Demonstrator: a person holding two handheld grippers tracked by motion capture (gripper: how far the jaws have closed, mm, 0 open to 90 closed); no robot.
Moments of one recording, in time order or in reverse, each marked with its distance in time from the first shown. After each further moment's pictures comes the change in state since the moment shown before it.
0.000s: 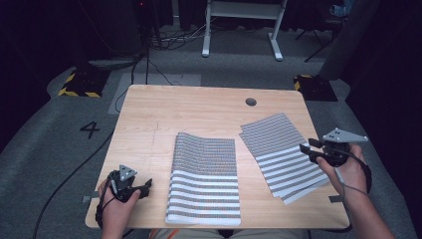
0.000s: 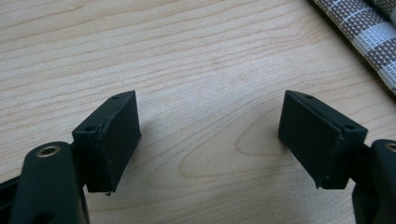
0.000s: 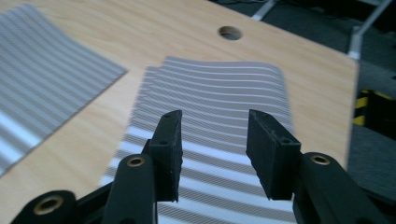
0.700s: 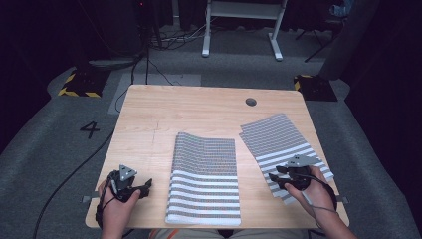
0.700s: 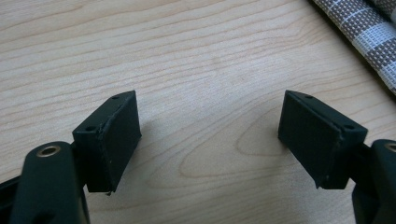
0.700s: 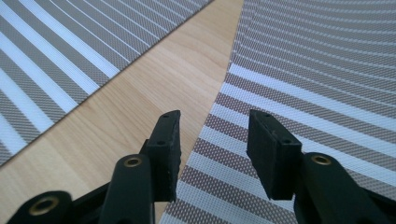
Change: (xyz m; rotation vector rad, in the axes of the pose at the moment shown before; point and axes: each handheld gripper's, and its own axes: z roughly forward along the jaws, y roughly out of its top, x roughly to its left) left arm 0.000 0.000 0.000 0.000 0.001 -0.001; right arm 0.074 -0.048 0.056 0.151 0.175 -0.048
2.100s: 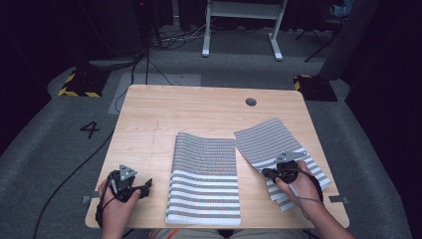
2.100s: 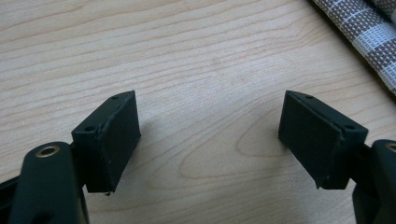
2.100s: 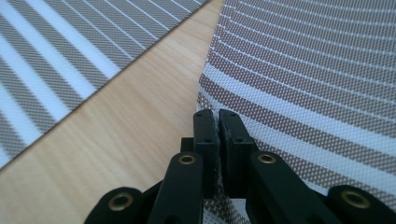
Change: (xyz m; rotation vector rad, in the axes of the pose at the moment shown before) left arm 0.000 0.000 0.000 0.001 0.001 0.003; right arm -0.001 0.007 0.034 0.056 0.072 -0.001
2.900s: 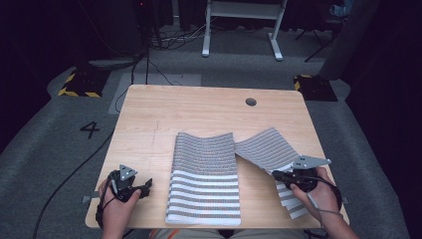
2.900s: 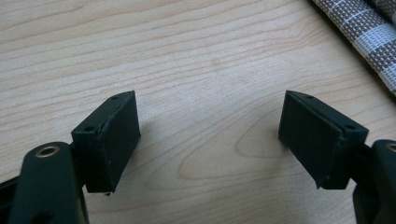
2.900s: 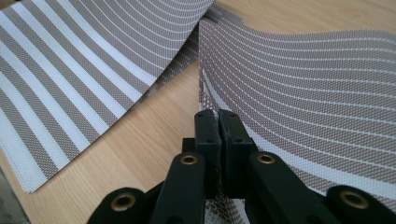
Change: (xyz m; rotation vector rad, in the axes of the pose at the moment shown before) left arm -0.001 0.000 0.000 -0.001 0.002 -0.004; right arm 0.015 -0.003 -0.065 -0.115 0.014 -0.014
